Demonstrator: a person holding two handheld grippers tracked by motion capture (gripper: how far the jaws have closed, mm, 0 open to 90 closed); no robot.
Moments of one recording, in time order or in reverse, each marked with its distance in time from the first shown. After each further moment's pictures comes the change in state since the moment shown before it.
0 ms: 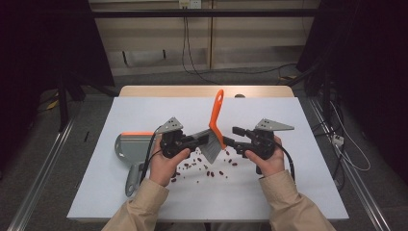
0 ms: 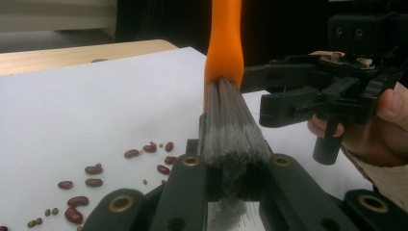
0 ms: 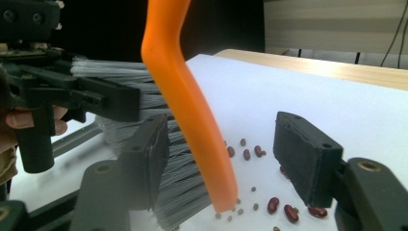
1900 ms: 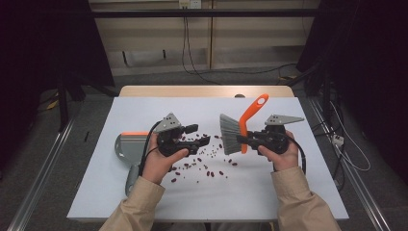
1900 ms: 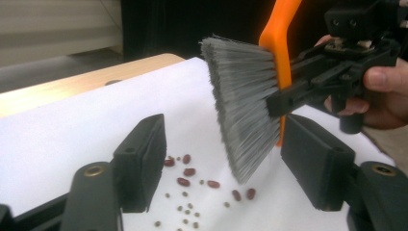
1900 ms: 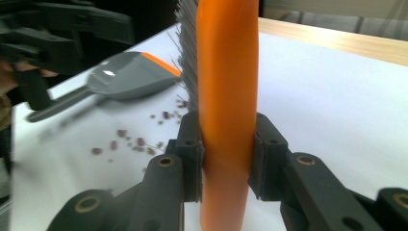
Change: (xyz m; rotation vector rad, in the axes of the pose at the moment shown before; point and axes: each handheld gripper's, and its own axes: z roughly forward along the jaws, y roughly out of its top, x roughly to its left) left arm 0.003 0.013 -0.011 -0.019 0.033 0.123; right arm -0.023 0.015 -0.029 0.172 -0.020 -0.018
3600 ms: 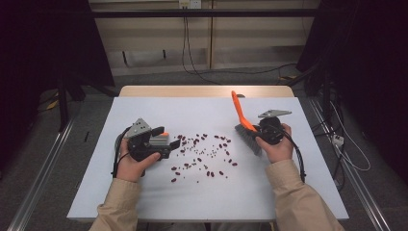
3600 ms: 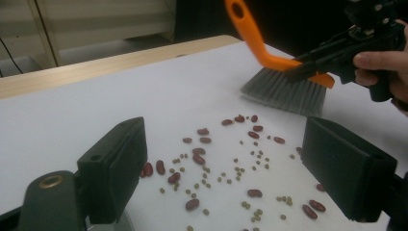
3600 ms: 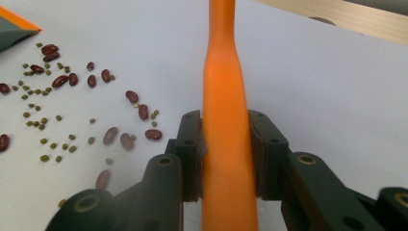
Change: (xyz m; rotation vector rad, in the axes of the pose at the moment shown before) left arm 0.037 -0.027 -0.058 0.046 0.185 -0.027; right arm -0.039 -0.008 0.038 0.188 -0.363 0.004
